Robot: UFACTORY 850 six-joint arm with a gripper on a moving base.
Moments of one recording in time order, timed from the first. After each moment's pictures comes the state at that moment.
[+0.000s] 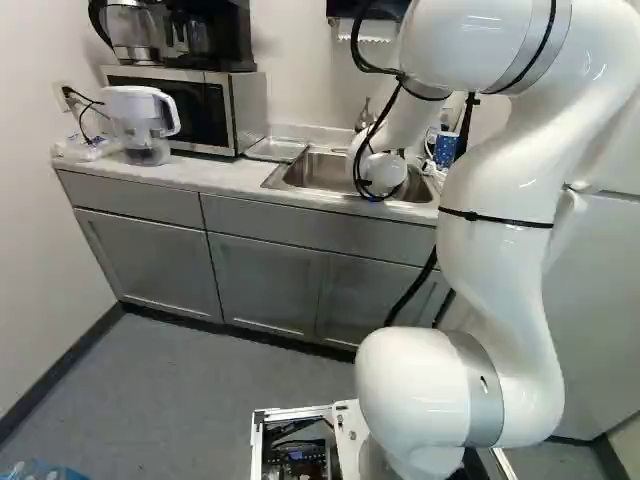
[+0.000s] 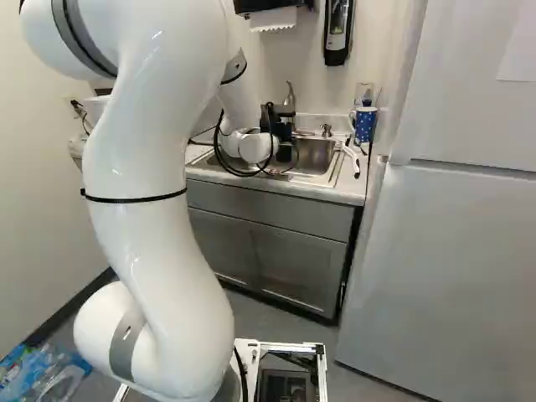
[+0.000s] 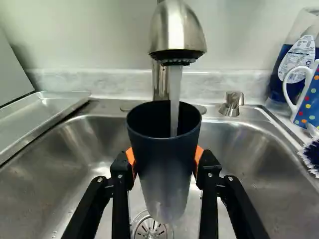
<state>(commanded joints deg) -9.4 -20.7 -54.3 1.3 42.3 0.0</state>
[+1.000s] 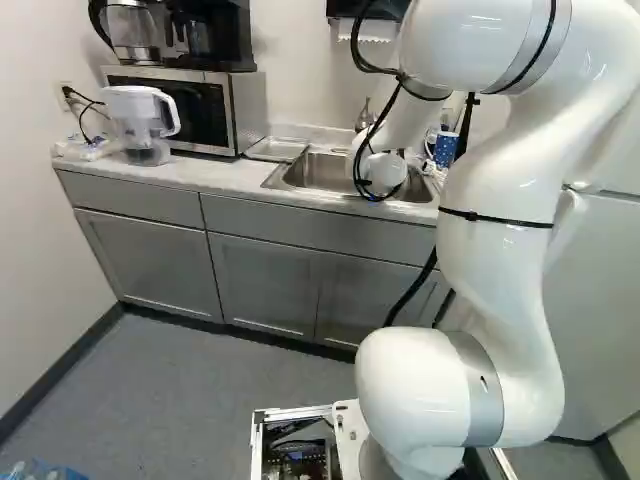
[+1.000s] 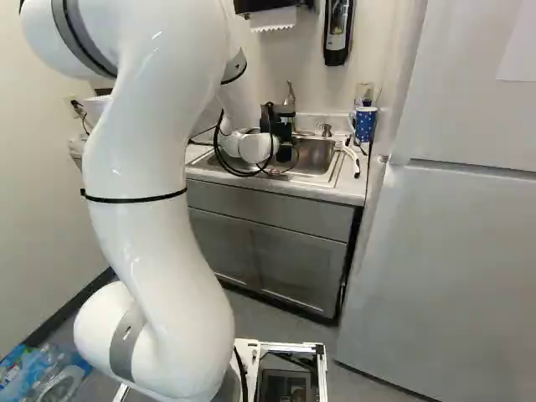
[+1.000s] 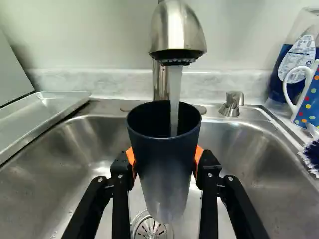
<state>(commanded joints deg) -9.4 -20.7 -54.3 1.3 42.3 0.0</state>
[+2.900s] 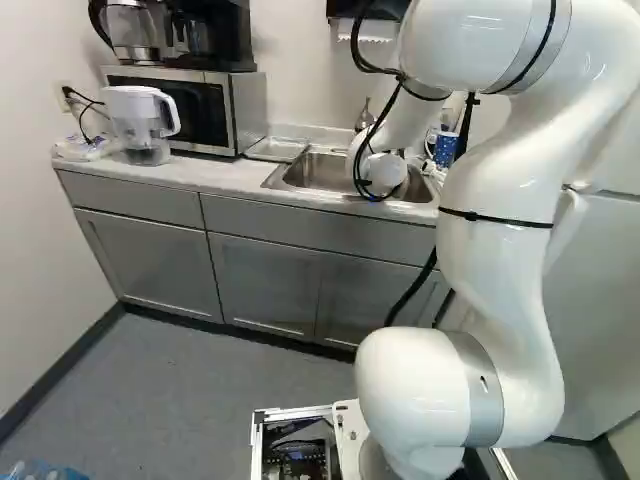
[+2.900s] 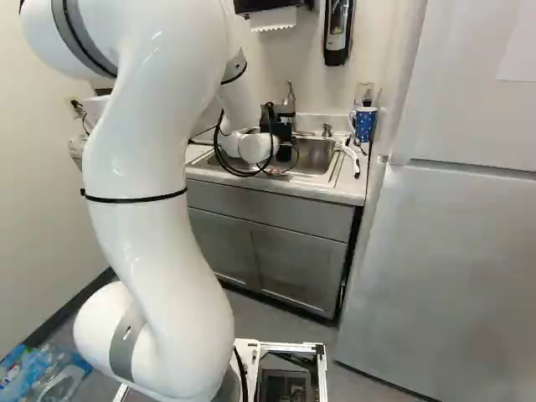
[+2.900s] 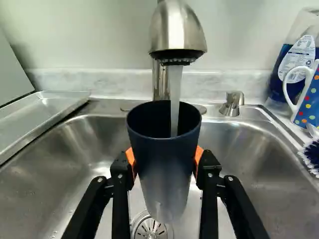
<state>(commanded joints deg) -9.4 -20.7 -54.3 1.3 42.3 0.0</state>
